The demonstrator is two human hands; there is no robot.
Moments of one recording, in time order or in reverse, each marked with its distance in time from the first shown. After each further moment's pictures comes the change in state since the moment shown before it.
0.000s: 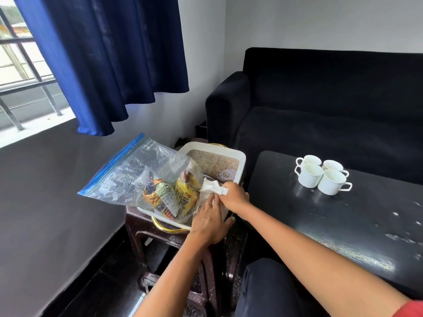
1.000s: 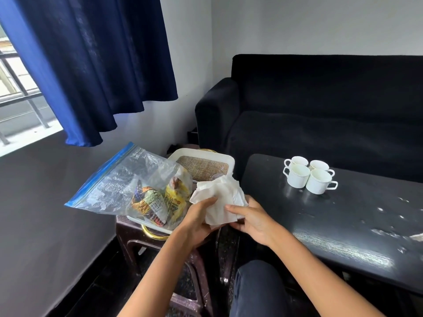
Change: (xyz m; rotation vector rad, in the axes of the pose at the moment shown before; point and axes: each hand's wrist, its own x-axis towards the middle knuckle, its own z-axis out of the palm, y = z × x) left_hand 0.001 0.019 -0.022 -1.658 -0.115 -0.370; right_hand -0.066 0.044 -0.044 1.185 -0.239 0.192
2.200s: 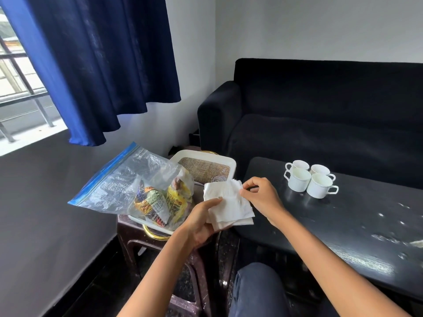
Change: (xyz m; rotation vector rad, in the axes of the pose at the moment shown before) left_hand 0.003 0.000 -0.001 -0.044 -0.153 -0.059; right_hand 0.007 -0.040 -0.012 -0.748 0.307 -0.424
